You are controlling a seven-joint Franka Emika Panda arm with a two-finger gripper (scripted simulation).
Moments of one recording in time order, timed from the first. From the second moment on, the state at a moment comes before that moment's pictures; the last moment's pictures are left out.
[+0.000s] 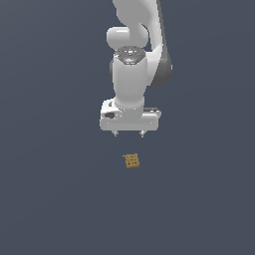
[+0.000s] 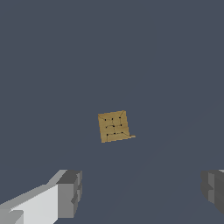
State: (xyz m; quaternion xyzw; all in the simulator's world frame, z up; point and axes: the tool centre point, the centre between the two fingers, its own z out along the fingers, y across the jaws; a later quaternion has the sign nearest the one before) arm 0.012 0.006 0.198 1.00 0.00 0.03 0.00
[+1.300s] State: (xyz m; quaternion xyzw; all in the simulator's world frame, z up) arm 0.006 -0.008 0.184 1.00 -0.04 0.02 0.01
